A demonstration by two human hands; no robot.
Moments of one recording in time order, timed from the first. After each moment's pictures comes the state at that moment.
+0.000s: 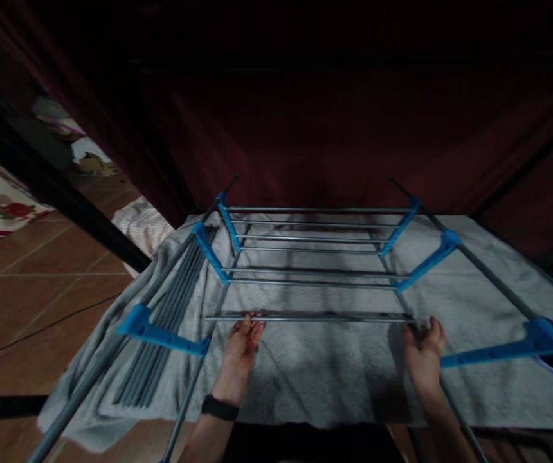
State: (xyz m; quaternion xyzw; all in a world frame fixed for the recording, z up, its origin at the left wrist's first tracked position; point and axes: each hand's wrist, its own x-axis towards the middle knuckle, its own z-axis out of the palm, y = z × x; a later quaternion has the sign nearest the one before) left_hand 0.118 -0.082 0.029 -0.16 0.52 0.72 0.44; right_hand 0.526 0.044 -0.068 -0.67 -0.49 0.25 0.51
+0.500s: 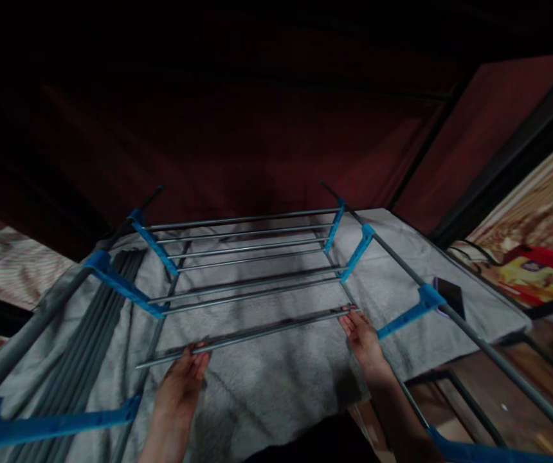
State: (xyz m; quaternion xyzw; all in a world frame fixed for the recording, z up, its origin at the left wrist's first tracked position) left_hand 0.098 -0.074 0.025 -0.15 0.58 0.67 0.43; right_hand 0.497 0.054 -0.043 -0.49 -0.10 0.56 0.65
